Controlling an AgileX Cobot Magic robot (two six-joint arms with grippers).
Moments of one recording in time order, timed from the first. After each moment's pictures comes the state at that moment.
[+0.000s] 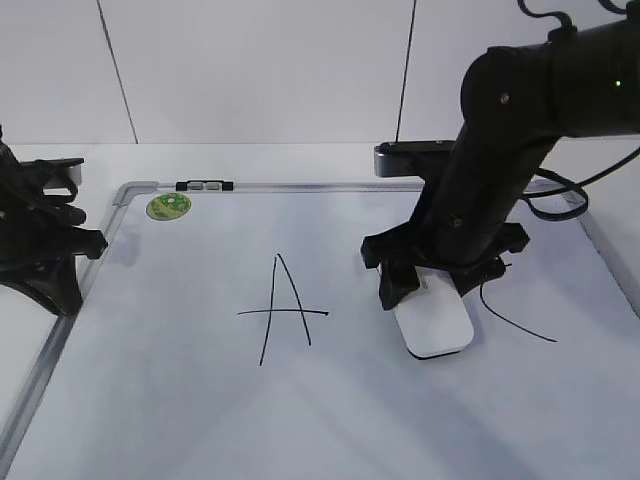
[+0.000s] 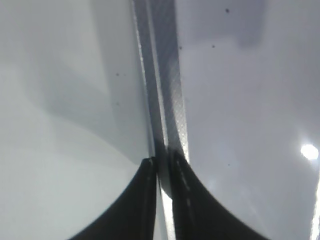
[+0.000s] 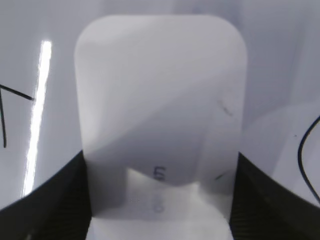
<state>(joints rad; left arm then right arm) -0.11 1.95 -1.23 -0.20 0.93 0.12 0.46 1.87 -1.30 0.10 0.86 0.16</state>
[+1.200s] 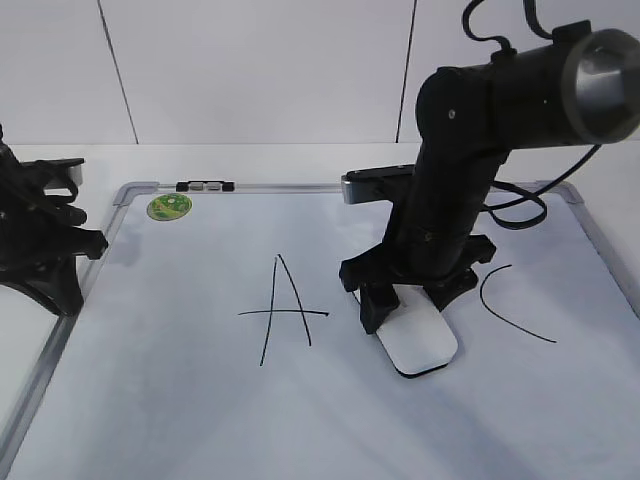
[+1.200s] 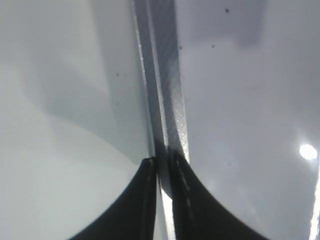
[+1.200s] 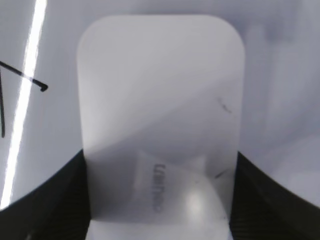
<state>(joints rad) -0.11 1.95 -1.23 -0.20 0.93 0.12 0.48 2.01 -1.38 0.13 0.97 0.06</state>
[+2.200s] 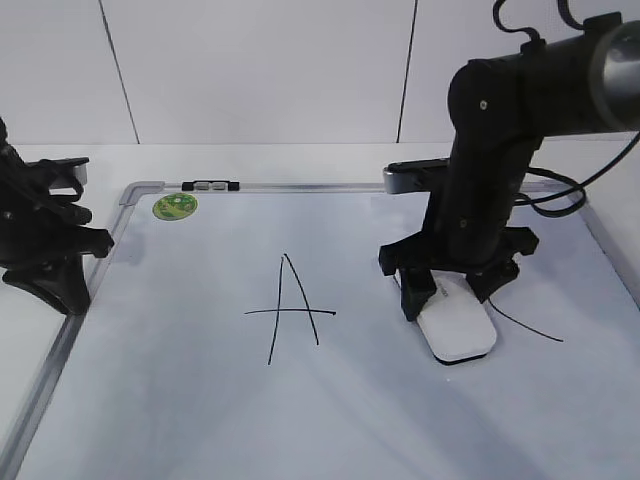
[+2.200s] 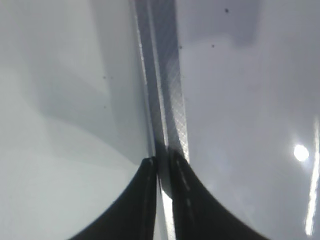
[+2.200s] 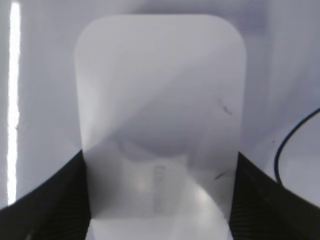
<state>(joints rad) -0.11 1.95 -1.23 -0.22 0.93 0.12 0.40 2.02 -1.38 0.03 1.02 0.16</state>
